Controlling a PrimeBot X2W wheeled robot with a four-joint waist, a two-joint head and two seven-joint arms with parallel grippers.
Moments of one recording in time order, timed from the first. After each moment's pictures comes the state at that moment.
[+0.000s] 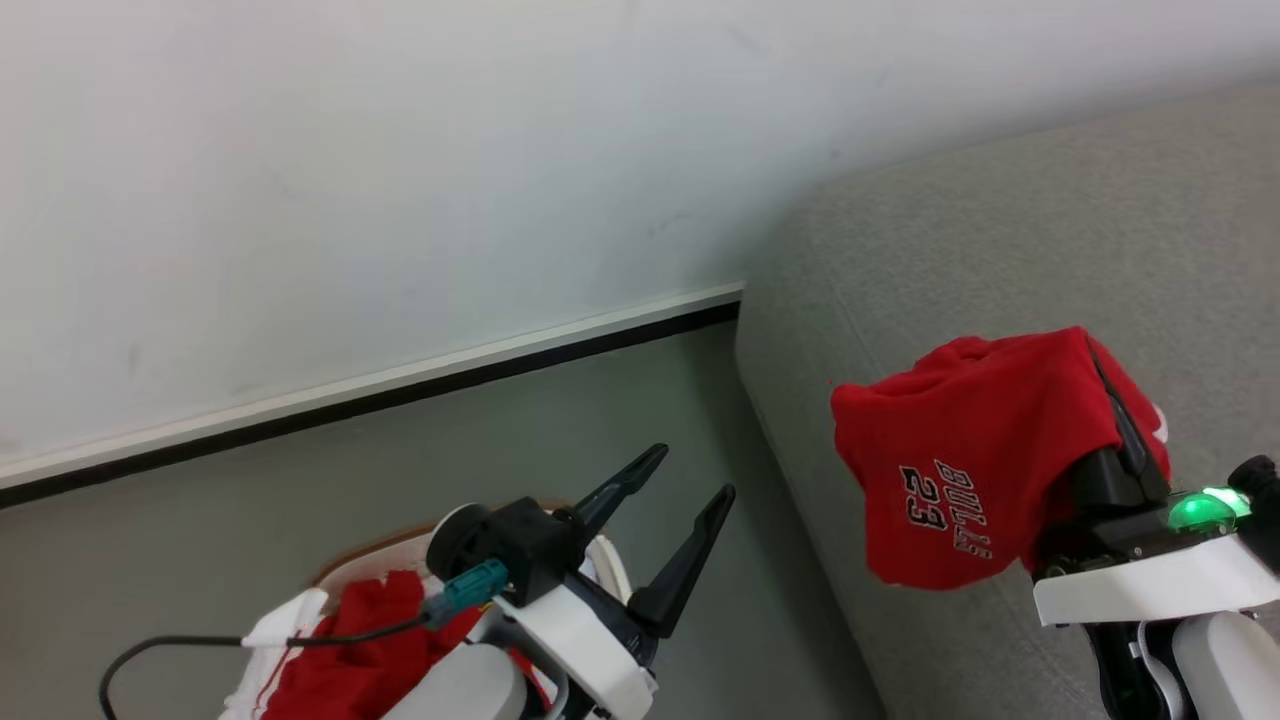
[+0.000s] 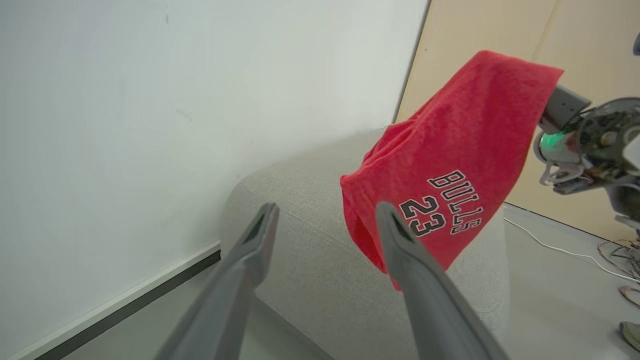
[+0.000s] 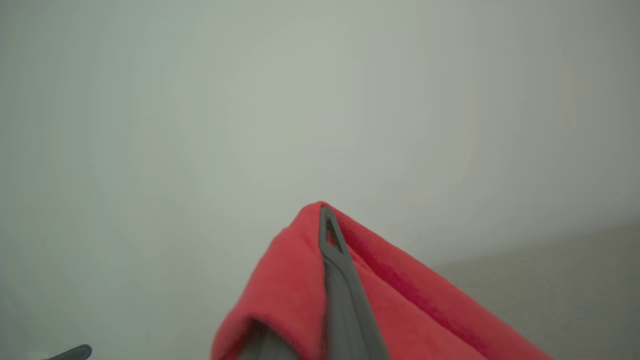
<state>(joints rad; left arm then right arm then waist) -0.45 0.20 -0.72 0.27 -0.46 -0.12 -0.26 -0.30 -0.21 0.22 0.11 0.60 0.13 -0.26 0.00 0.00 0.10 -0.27</state>
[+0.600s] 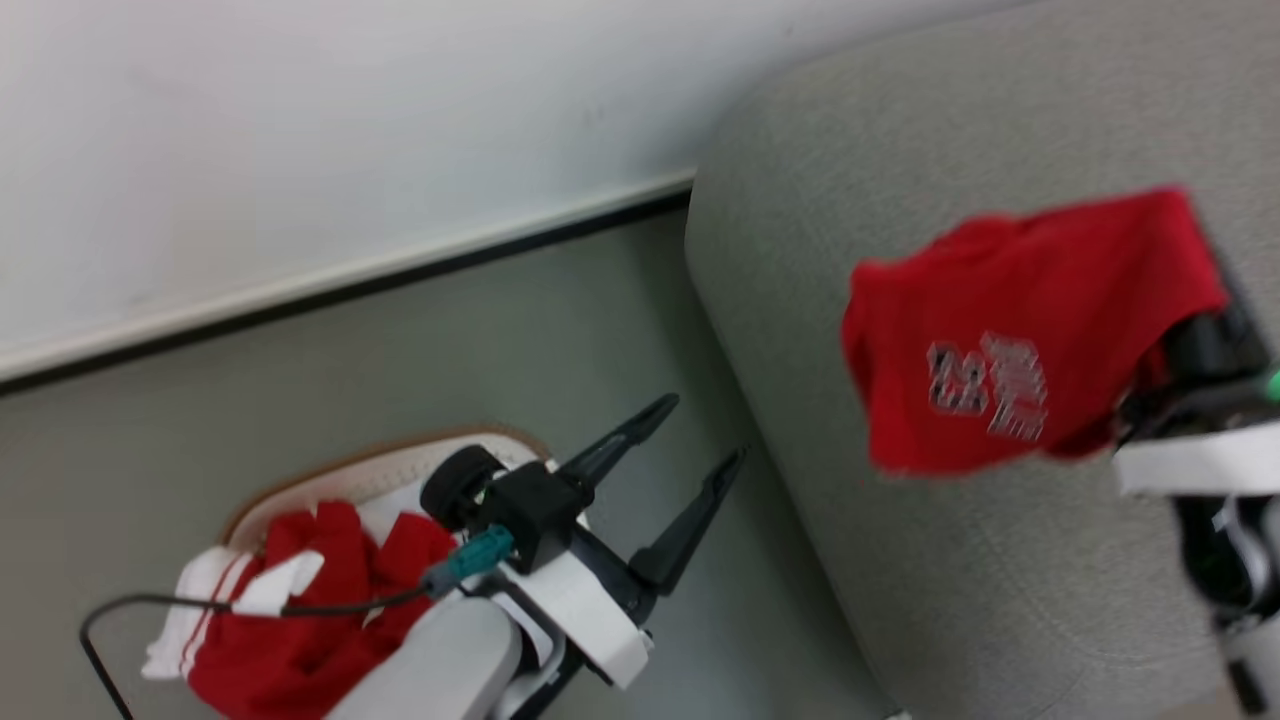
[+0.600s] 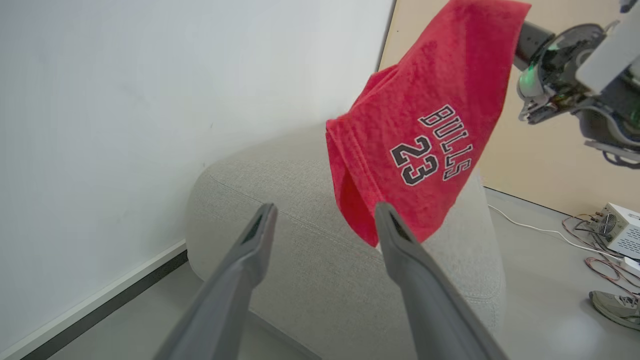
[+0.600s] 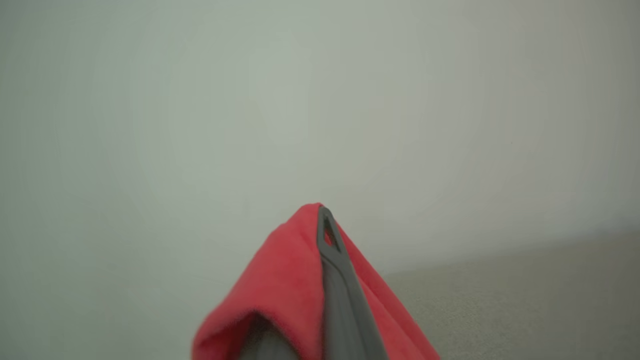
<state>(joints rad) -0.52 0.22 -0.72 0.25 -0.38 -0.12 -0.26 -0.48 -0.28 0.19 0.15 0.60 0.13 -0.26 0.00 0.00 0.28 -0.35</state>
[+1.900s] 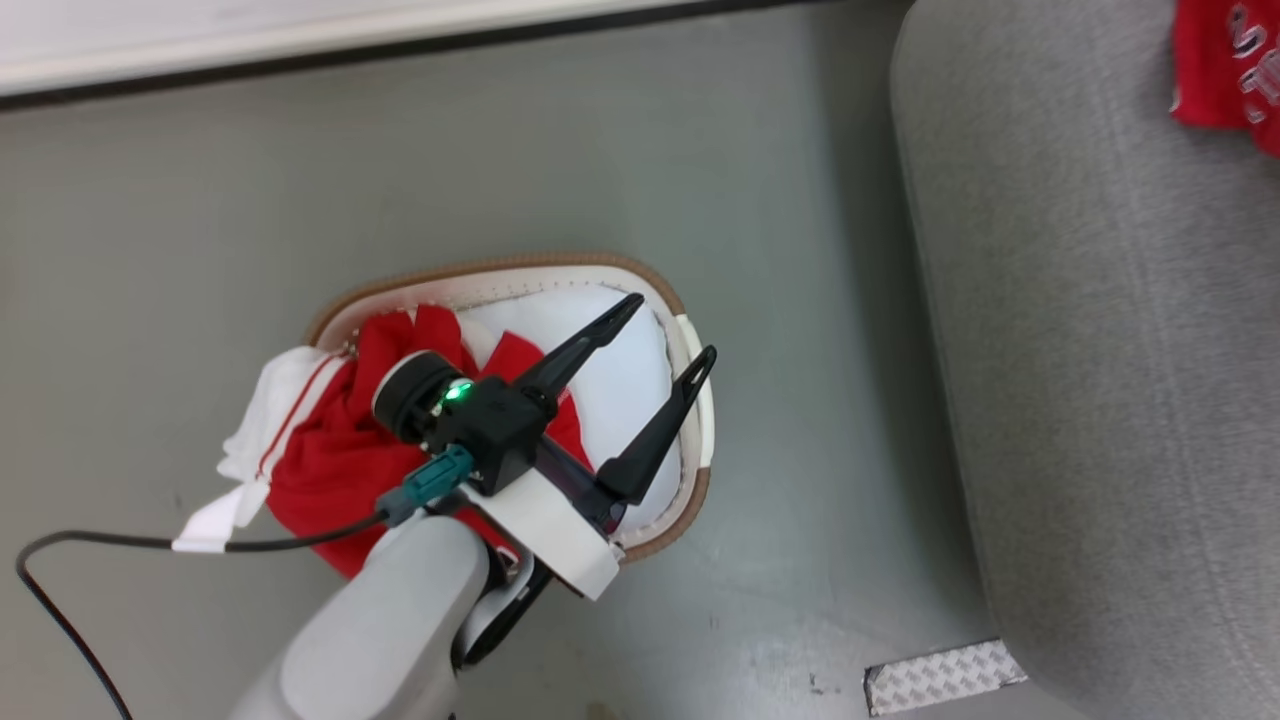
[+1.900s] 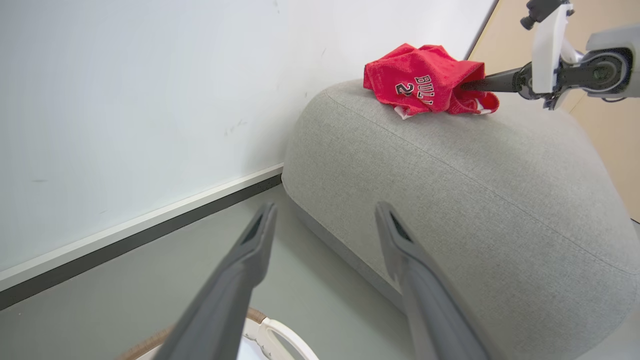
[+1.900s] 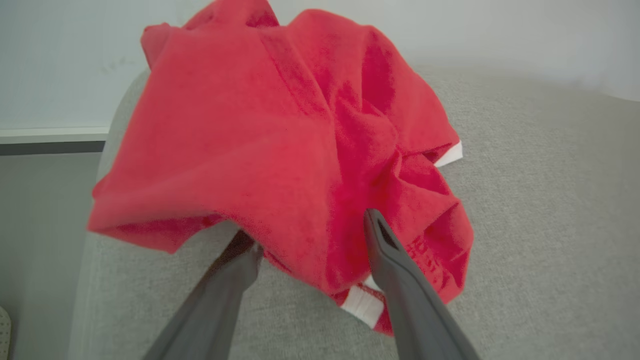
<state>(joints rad) -0.65 0.27 -0.69 0.23 -0.36 -0.12 -0.26 -1.05 -0.57 0.35 0.92 0.60 0.13 0.10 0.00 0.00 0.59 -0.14</state>
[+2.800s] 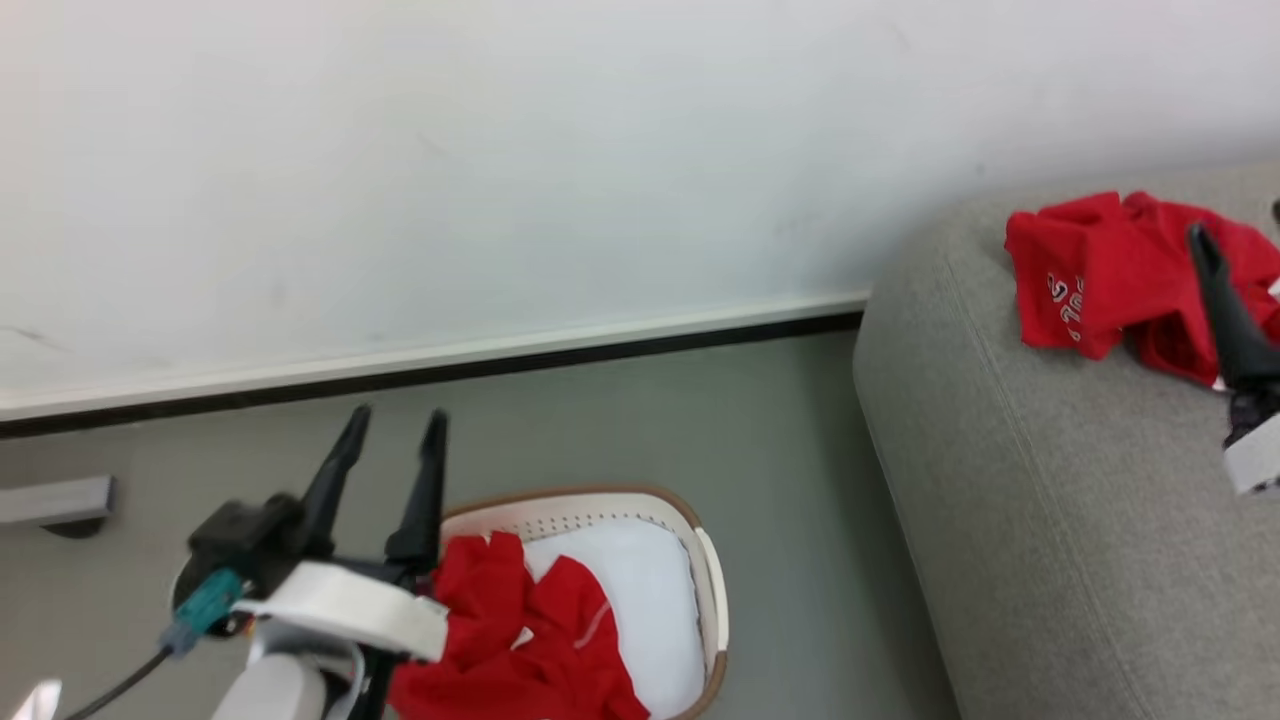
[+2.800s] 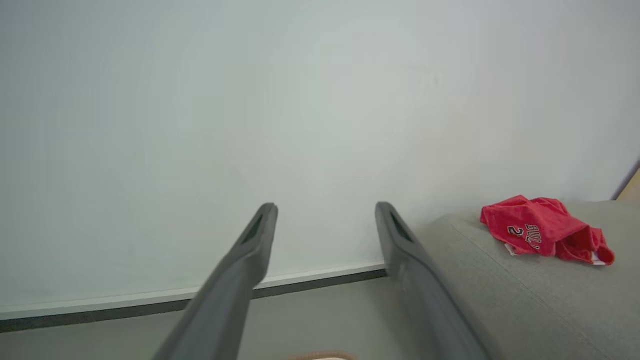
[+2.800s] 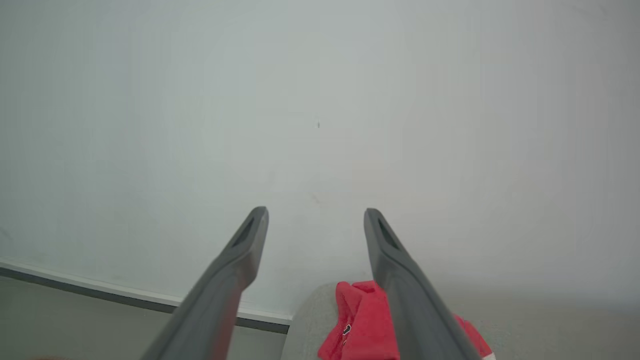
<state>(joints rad) -0.31 0.22 -0.27 0.22 -0.40 -0.03 -0.26 -0.66 -0.63 0.45 0.39 0.72 0.13 -0.16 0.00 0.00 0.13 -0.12</state>
